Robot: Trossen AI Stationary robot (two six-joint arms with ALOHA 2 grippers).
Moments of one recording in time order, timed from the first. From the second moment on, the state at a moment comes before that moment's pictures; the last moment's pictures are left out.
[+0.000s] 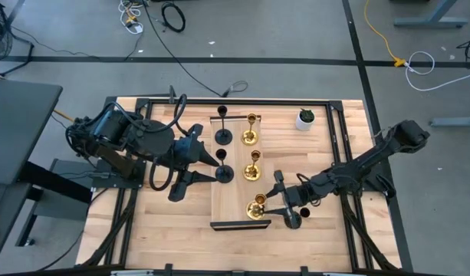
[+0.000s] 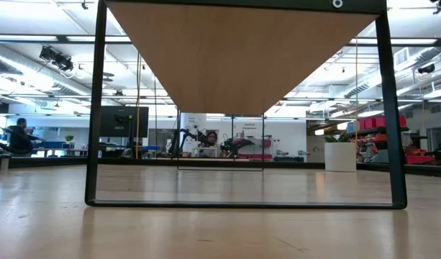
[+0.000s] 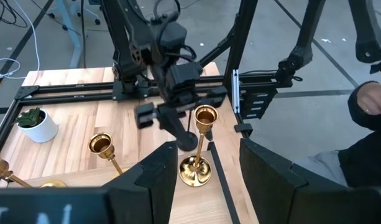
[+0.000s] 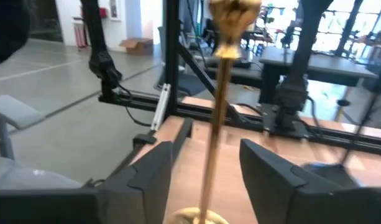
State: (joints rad) left arm -0.34 1.62 2.26 -1.11 -0.13 -0.15; right arm 0.50 1.30 0.63 0.60 0.20 -0.05
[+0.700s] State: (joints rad) left arm -0.34 1.62 2.26 -1.10 -0.13 -0.15; right arm 0.60 0.79 0.63 -0.09 0.24 0.01
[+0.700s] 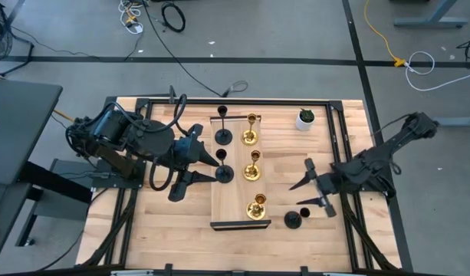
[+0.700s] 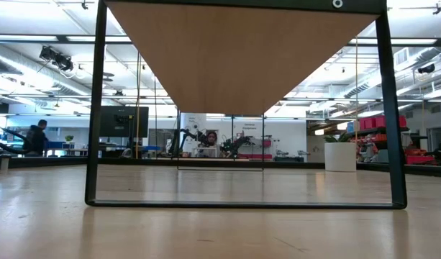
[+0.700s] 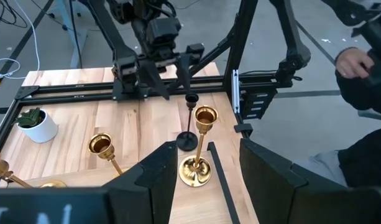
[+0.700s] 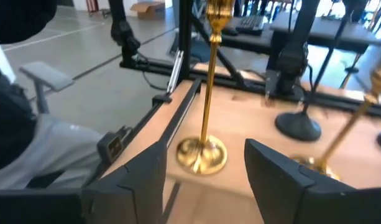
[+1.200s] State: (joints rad) left arm -0.34 1.62 2.26 -1.10 -0.14 -0.15; right arm 0.63 0.62 0.63 -0.47 0.07 0.26
